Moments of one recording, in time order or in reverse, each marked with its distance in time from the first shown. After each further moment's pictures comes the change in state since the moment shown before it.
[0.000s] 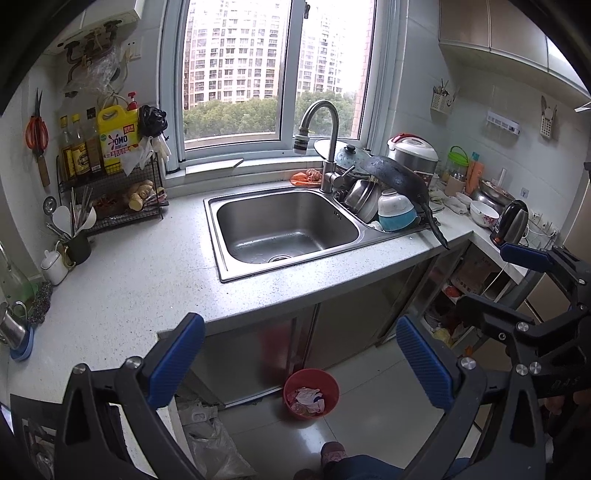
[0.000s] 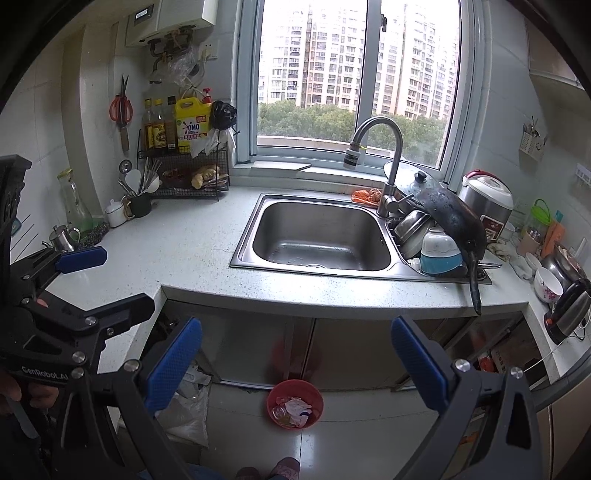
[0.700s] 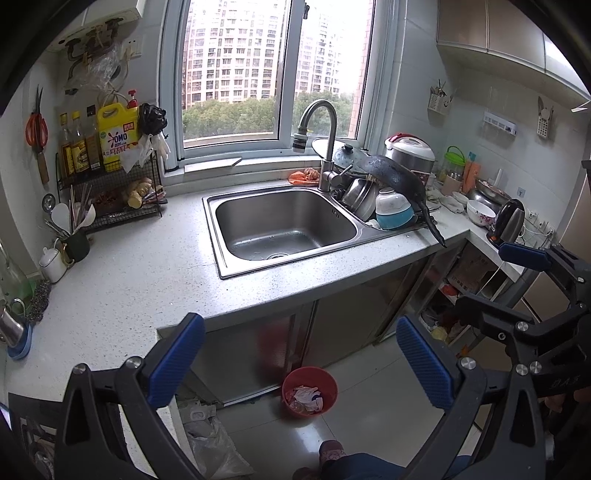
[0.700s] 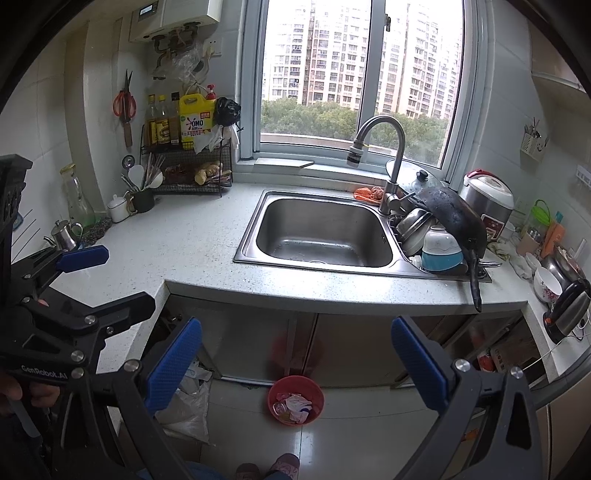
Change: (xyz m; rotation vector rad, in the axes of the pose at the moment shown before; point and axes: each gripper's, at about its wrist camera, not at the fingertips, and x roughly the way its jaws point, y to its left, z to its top) left arm -0.005 0.002 -0.008 -0.001 -0.004 -0.008; right arm -0.003 -0.002 -0.003 -0.017 0.009 0.010
